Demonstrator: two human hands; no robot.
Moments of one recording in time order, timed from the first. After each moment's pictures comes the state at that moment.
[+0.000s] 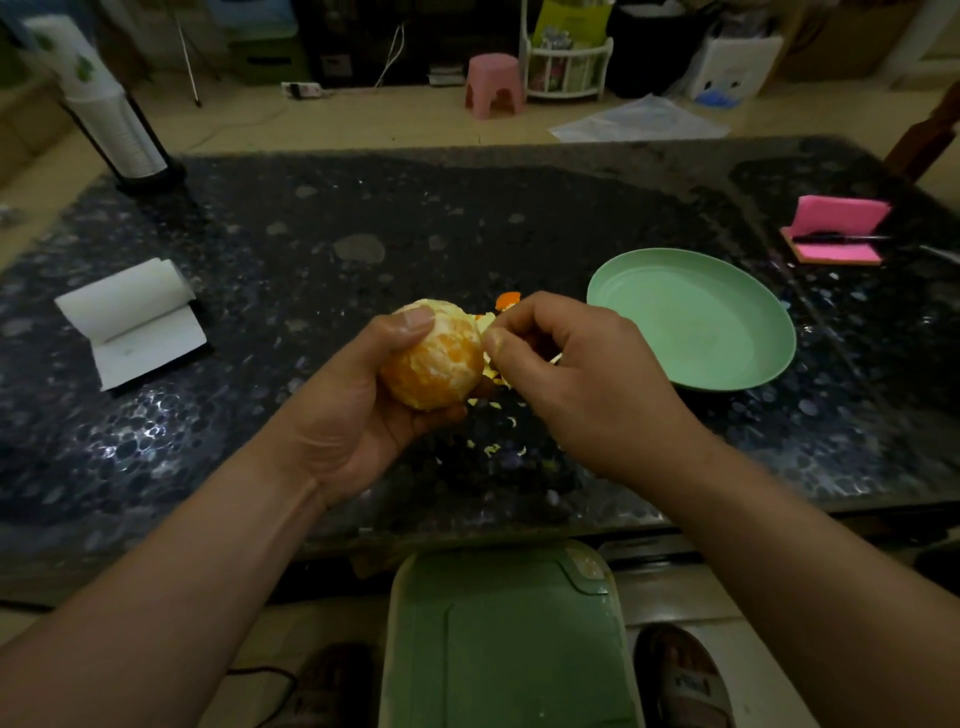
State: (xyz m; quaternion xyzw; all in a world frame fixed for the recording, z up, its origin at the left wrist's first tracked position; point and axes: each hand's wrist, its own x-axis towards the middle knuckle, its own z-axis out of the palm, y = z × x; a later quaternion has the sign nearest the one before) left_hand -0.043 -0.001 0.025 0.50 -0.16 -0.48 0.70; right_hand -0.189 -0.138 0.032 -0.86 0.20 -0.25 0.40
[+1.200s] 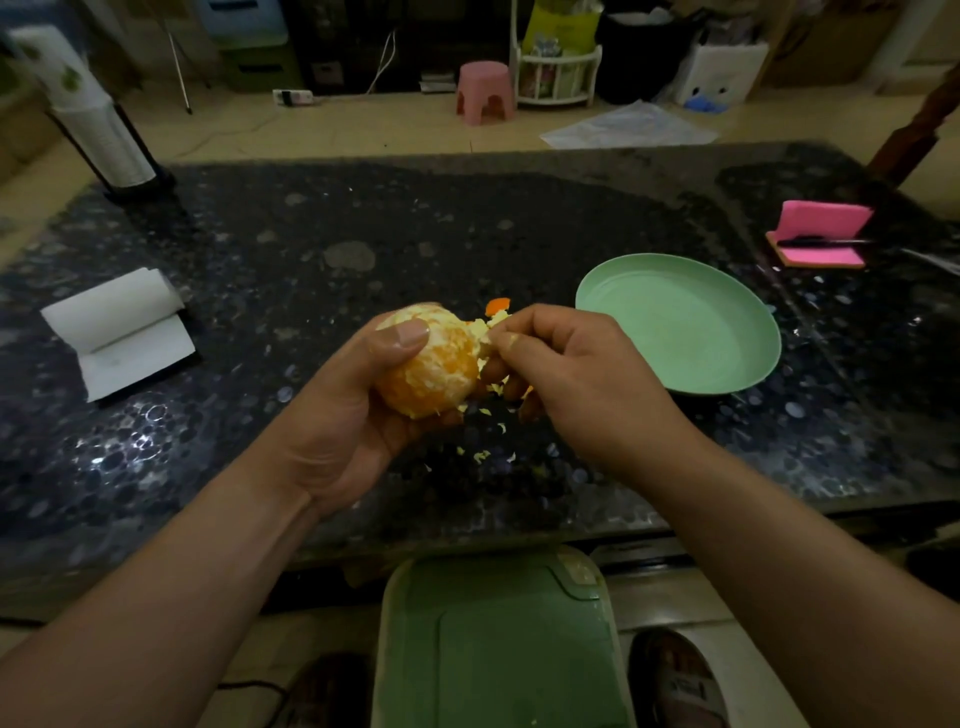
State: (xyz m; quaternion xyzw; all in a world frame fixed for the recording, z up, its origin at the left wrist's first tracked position) left_hand -0.042 -0.003 0.016 0.50 -0.19 -0.47 0.70; right_hand -0.193 -0.145 0.035 -0.78 0.25 -0.19 0.54
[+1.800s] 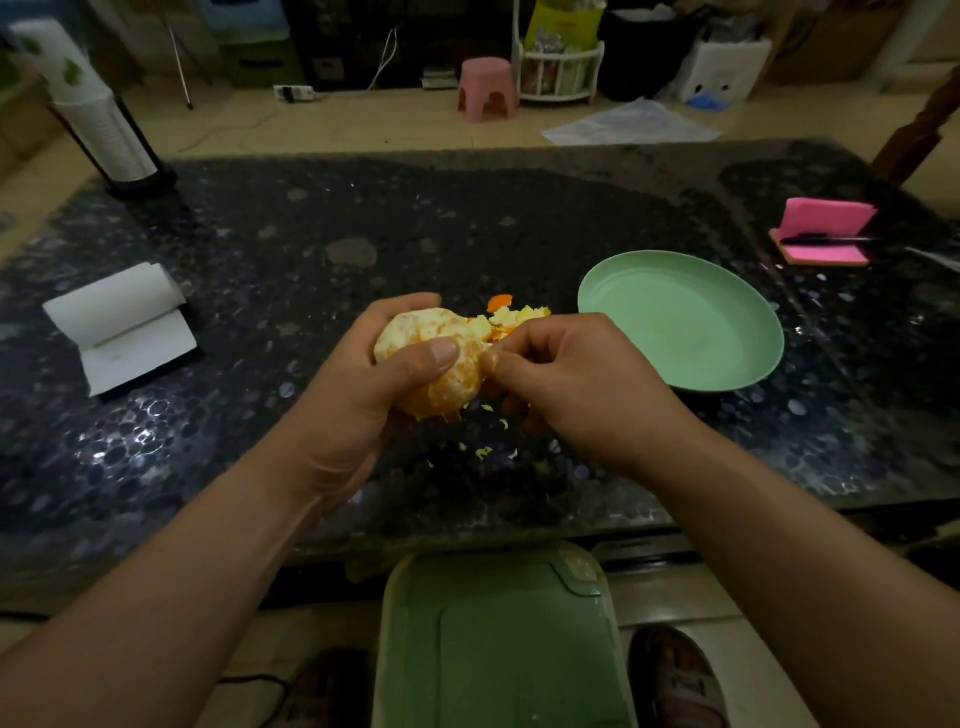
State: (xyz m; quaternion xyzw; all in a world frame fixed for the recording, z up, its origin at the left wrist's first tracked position) left_hand -0.043 -0.003 0.016 0.57 -0.25 -0.39 0.67; right_hand -0.191 -0.148 0.035 -0.82 0.26 -0.15 0.50
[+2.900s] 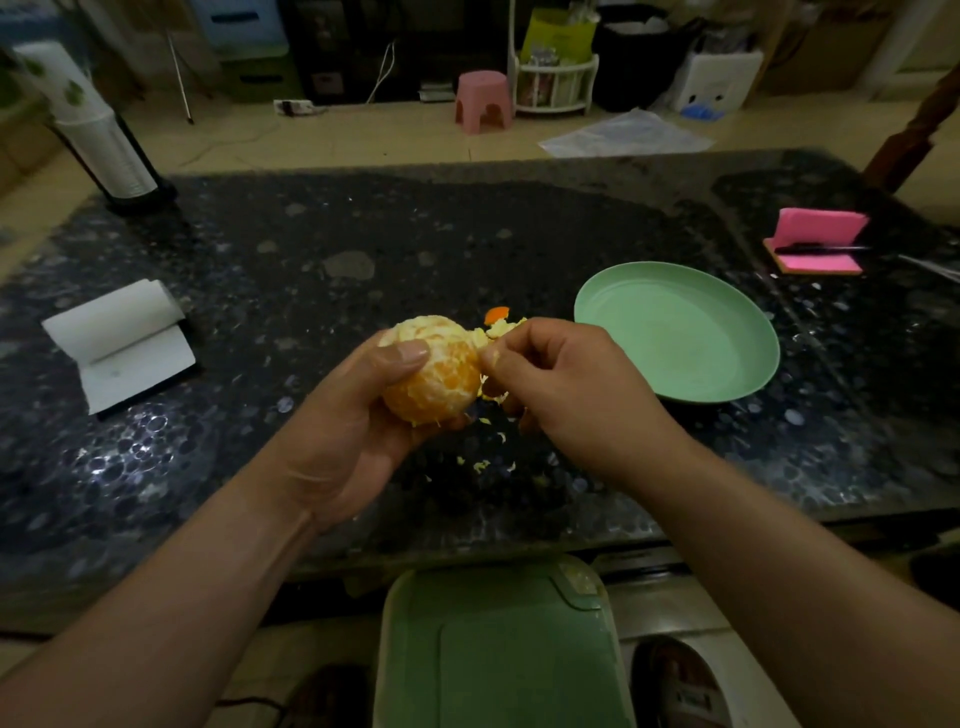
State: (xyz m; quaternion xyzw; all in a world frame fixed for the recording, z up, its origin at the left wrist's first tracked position) left_hand -0.041 -0.003 0.013 0.49 -0.19 -0.47 0.71; right_hand -0.188 -0.150 0.027 -0.81 0.27 -0.19 0.49
